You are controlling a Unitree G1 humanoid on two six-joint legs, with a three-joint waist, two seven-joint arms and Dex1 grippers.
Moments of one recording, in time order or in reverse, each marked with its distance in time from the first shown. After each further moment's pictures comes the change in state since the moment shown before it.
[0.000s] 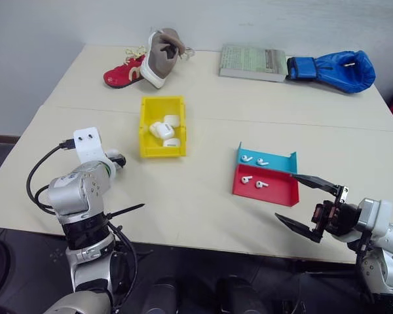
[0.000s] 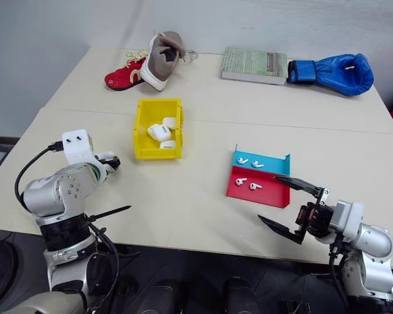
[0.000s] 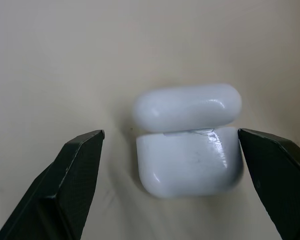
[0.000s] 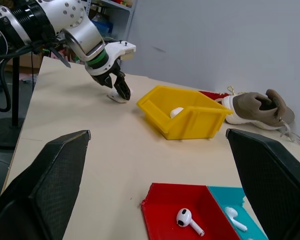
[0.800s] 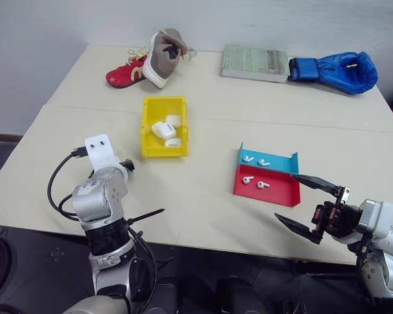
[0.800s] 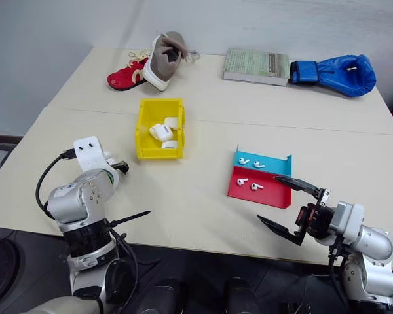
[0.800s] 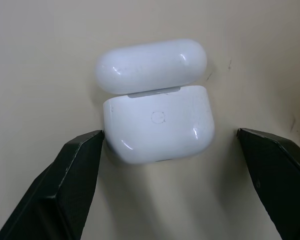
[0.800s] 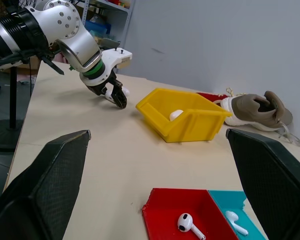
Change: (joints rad) left arm 0.024 -0.191 -0.009 -0.093 0.129 -0.007 0.072; right arm 0.022 0.000 0.000 -0.037 0.000 0.009 -0.033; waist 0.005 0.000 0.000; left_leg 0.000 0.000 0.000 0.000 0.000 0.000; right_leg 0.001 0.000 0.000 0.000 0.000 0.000
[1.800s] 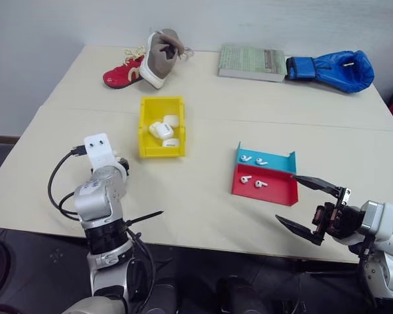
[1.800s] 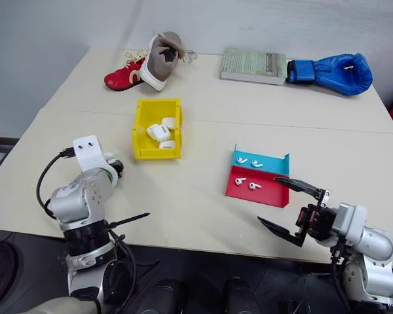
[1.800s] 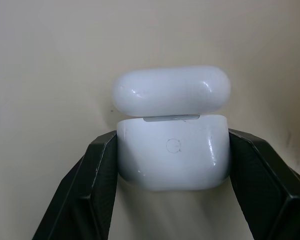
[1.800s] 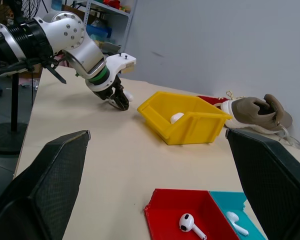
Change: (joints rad) left arm 0.059 0.074 0.008 0.025 -0.001 -0.111 -0.091; right arm 0.006 0.000 0.000 -0.002 0.023 -0.005 0.025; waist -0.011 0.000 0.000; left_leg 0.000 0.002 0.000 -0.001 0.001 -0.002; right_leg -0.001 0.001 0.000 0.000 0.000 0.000
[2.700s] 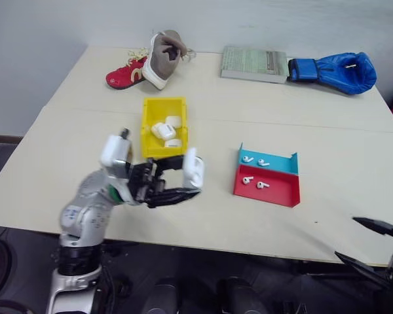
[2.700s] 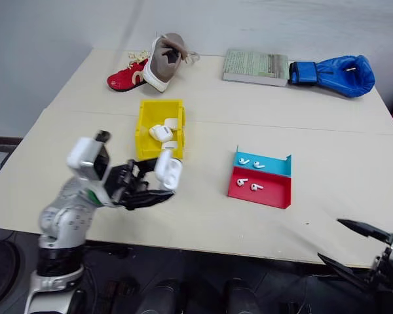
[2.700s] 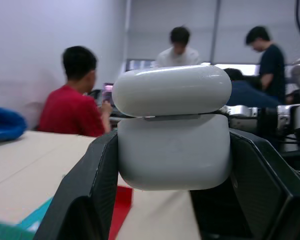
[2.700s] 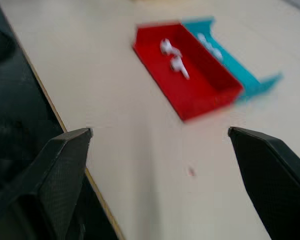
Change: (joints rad) left arm 0.180 0.235 -0.358 0.020 -0.754 -0.802 -1.543; right arm 0.573 -0.159 -0.423 -0.069 -0.122 0.217 -0.099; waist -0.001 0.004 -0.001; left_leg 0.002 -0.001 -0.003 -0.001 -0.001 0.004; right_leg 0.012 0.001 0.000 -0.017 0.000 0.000
